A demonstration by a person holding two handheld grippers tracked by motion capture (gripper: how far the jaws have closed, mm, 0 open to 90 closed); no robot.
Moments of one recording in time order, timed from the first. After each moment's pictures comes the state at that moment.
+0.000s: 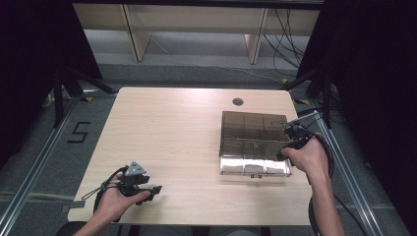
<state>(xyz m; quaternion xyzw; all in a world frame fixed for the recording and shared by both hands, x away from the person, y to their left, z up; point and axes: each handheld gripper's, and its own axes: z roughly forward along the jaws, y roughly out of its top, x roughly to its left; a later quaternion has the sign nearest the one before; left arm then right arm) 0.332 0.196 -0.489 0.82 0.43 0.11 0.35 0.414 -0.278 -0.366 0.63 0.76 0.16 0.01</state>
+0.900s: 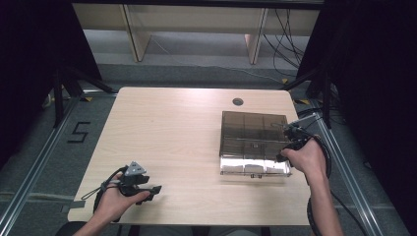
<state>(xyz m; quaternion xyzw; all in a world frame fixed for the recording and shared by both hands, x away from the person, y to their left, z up) 0.332 0.197 -0.489 0.82 0.43 0.11 0.35 0.420 -0.286 -0.382 0.63 0.77 0.14 0.02</state>
